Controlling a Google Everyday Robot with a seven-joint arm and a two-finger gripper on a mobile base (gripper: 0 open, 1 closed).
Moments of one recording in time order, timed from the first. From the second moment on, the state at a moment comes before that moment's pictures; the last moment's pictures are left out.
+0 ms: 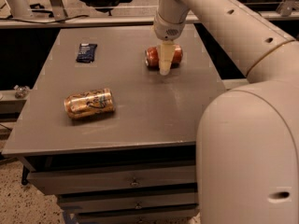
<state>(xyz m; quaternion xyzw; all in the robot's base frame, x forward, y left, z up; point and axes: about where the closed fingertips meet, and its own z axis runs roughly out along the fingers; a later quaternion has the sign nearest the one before) 0.728 -0.052 0.862 -0.74 0.64 -0.04 0.17</state>
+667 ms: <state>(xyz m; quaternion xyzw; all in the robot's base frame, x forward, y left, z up) 0.741 -0.058 0.841 -0.74 0.66 -0.04 0.14</state>
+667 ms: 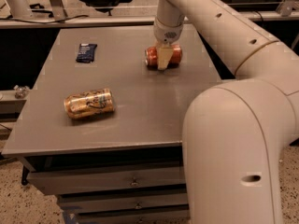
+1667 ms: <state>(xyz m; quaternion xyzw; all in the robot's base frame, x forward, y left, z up) 0.734 -0.070 0.864 -0.69 0.71 0.01 0.14</state>
